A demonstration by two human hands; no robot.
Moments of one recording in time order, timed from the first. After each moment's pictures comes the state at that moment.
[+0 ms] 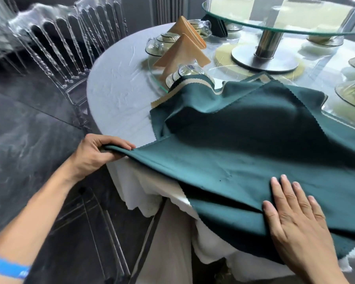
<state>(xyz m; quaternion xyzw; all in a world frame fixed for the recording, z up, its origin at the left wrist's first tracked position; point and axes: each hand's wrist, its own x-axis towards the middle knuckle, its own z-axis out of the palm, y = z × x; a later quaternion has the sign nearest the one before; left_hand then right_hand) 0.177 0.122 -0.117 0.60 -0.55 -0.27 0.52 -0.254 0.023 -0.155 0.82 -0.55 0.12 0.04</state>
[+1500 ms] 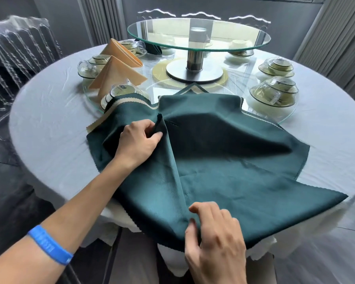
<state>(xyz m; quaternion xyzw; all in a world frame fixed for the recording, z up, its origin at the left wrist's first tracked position) 0.006 -0.044 -0.068 0.73 -0.56 -0.08 0.39 -0.209 0.083 -0.119 0.77 -0.52 0.36 0.02</state>
